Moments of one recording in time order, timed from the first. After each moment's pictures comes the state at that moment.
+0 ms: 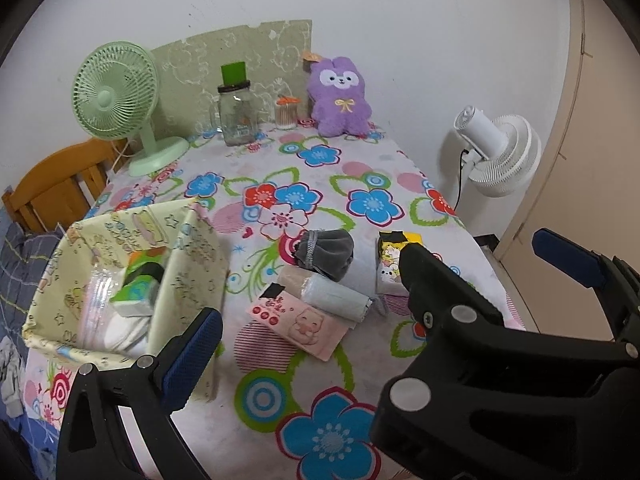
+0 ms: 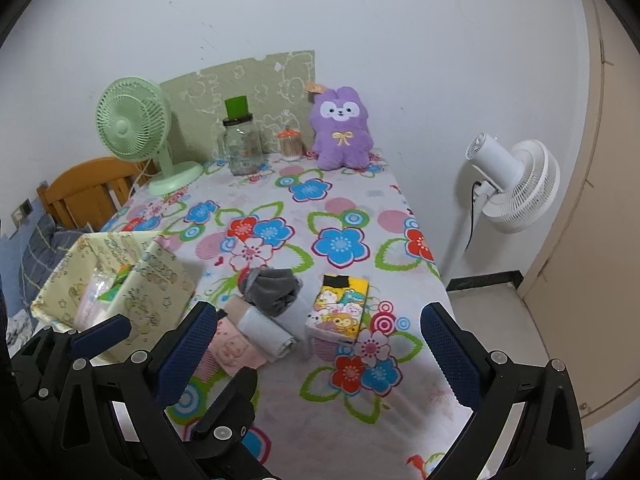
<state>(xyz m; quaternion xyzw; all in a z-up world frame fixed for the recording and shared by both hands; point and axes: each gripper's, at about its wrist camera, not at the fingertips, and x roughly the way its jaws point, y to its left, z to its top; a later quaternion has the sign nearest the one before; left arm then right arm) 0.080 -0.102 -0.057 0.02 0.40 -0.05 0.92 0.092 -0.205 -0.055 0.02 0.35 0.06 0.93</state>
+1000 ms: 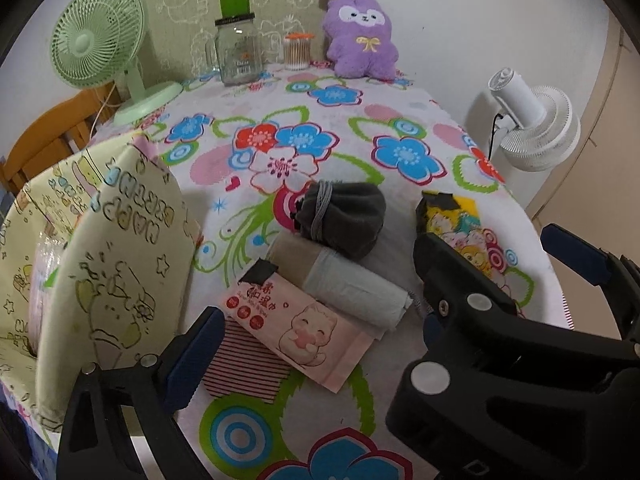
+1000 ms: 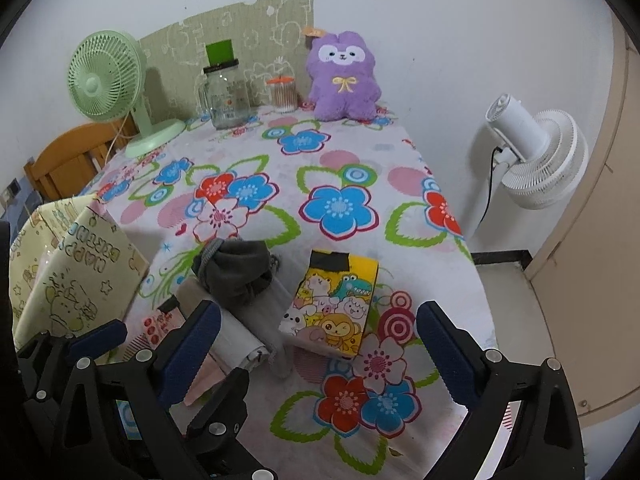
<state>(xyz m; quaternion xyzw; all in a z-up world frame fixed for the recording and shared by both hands) 0.136 -0.101 -0.122 0.01 0.47 -0.02 0.88 0.152 -0.202 -0.120 0.01 0.41 0.07 0.91</state>
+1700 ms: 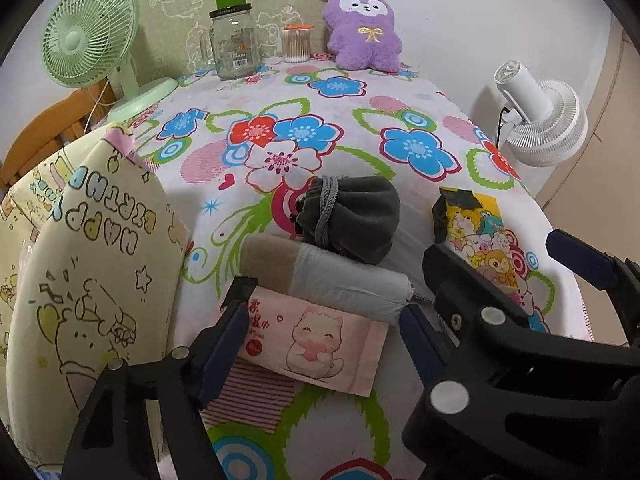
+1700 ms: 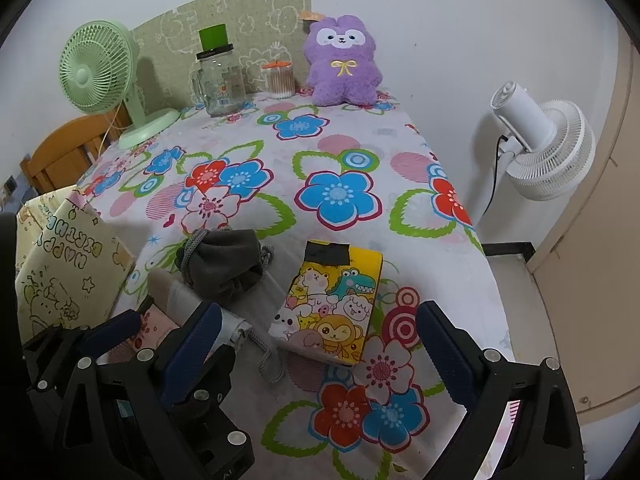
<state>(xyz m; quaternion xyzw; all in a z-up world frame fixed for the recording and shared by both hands) 0.153 -0.100 -0.137 0.02 0.47 -0.02 0.88 0.167 -0.201 -0.136 0.02 0.43 0.07 0.90</state>
